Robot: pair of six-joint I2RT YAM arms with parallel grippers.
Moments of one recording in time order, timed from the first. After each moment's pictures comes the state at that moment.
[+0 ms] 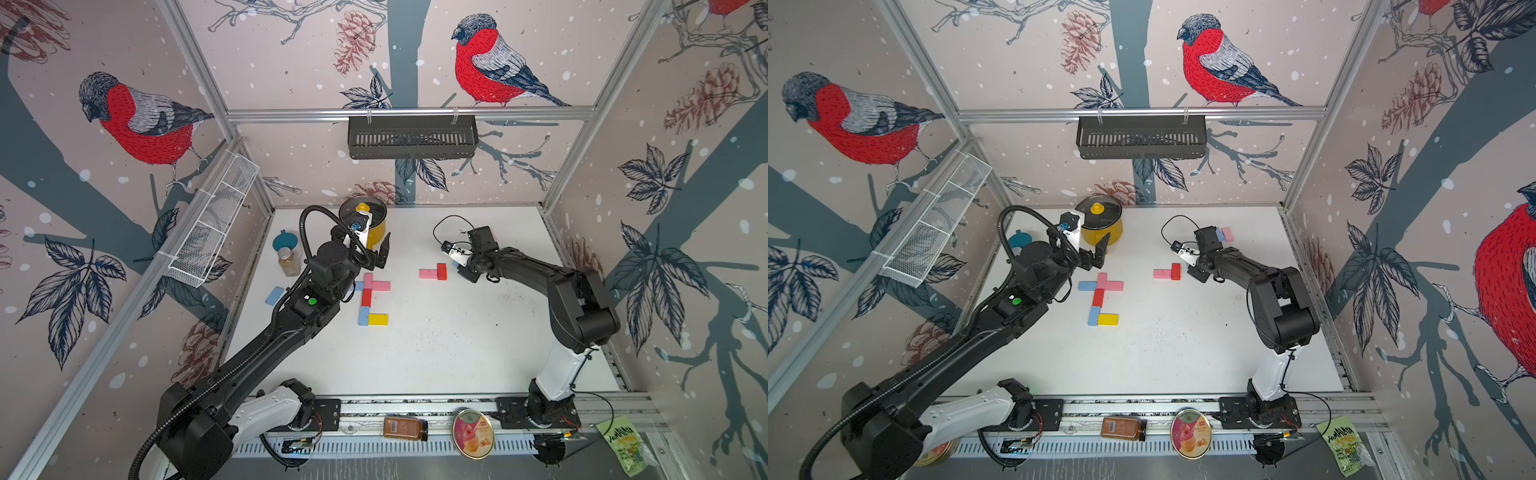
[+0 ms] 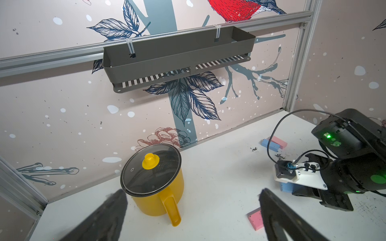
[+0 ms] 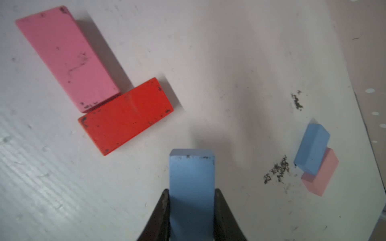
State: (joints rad) left arm -0.60 1.08 0.89 0.13 -0.21 0.11; right arm 0.34 1.83 1.14 -0.32 -0.03 -0.77
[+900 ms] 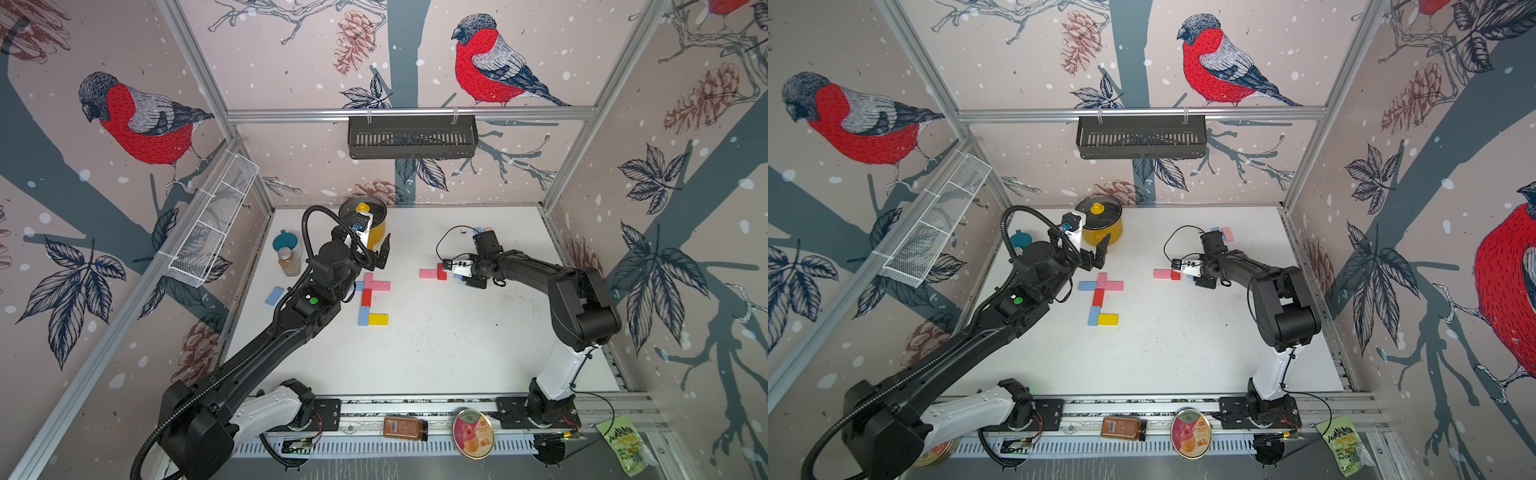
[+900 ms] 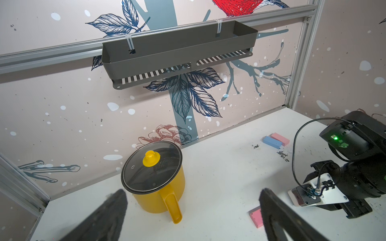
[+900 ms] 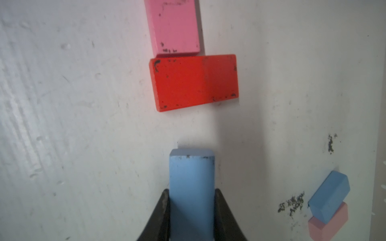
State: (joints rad) left arm -0.60 1.10 0.89 0.13 -0.22 0.11; right arm 0.28 1.82 1.10 -0.36 -0.16 -1.17
